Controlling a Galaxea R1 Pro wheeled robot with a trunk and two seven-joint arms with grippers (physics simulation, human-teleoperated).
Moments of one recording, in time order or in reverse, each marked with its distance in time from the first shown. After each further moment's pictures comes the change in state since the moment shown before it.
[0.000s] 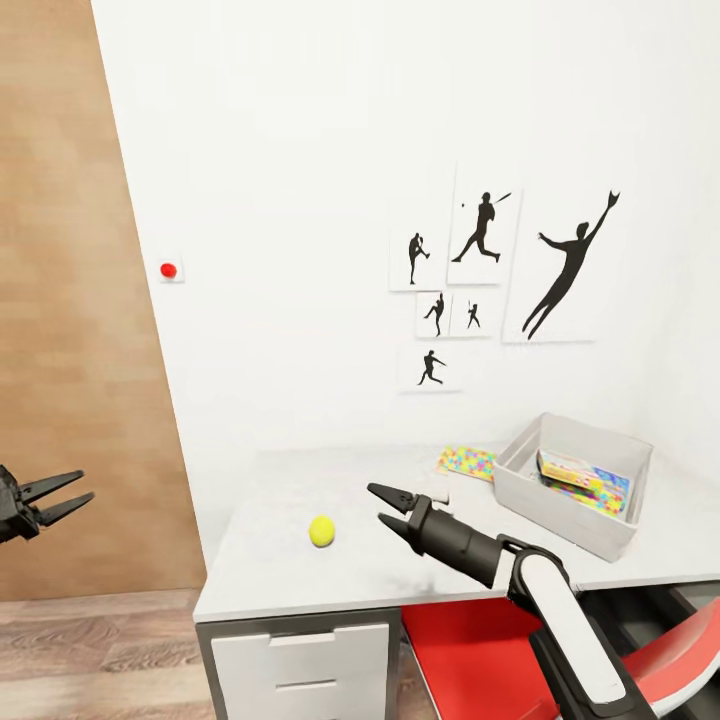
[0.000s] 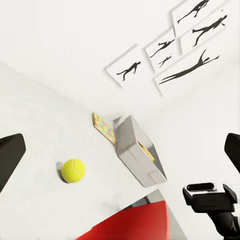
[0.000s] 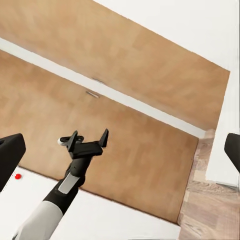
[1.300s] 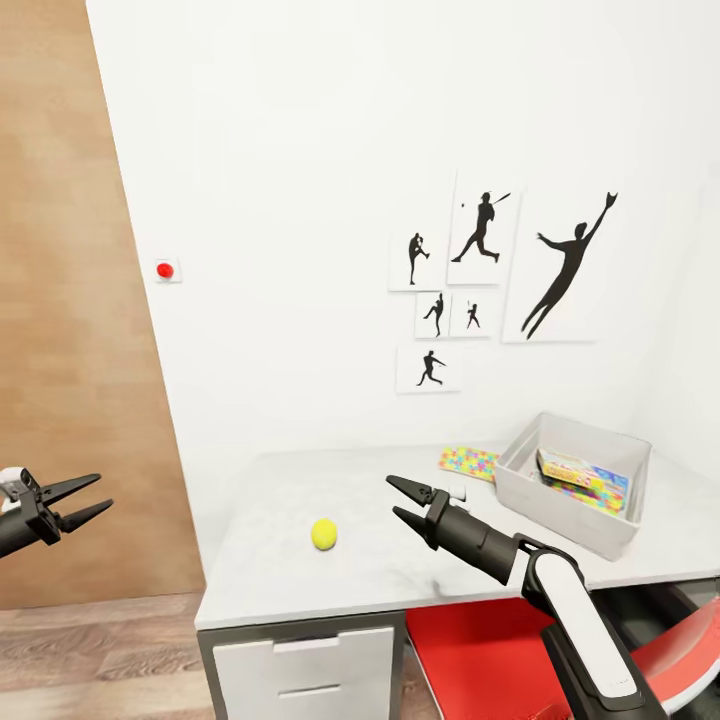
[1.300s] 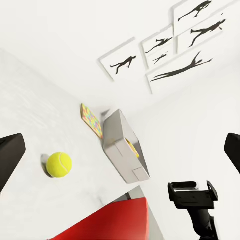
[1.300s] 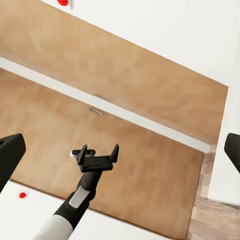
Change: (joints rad) left arm 0.005 -0.045 -0.003 0.013 -0.006 0.075 0.000; right arm 0.000 -0.004 -0.081 0.030 -0.001 0.019 0.051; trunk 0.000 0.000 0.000
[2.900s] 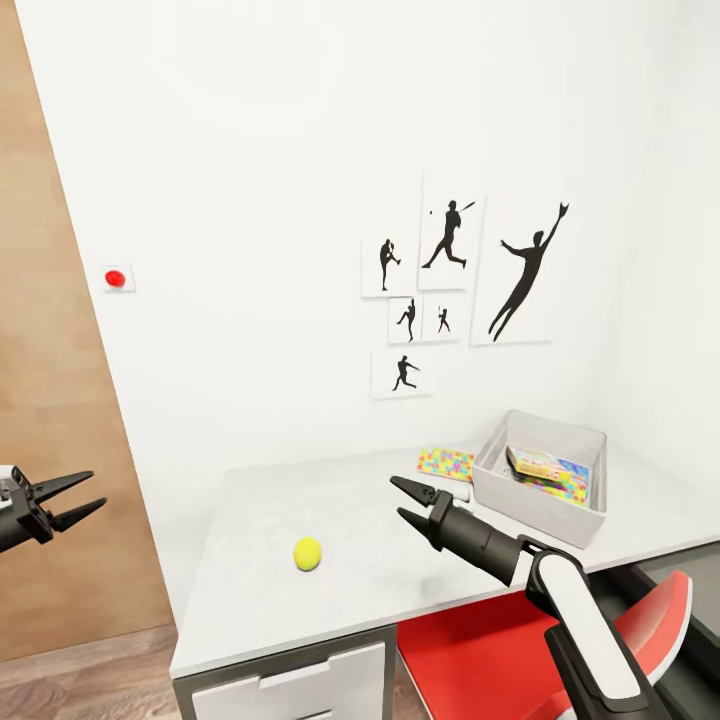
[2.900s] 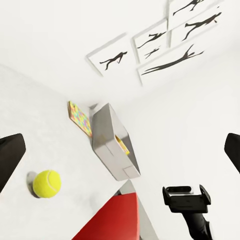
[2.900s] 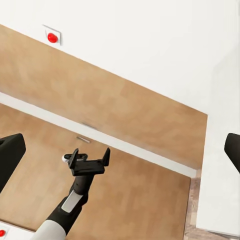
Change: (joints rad) left arm 0.002 0.013 0.020 -0.008 -0.004 0.032 0.000; right arm 0.004 -0.002 -0.017 0.001 0.008 -0.001 -0.015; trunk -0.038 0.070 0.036
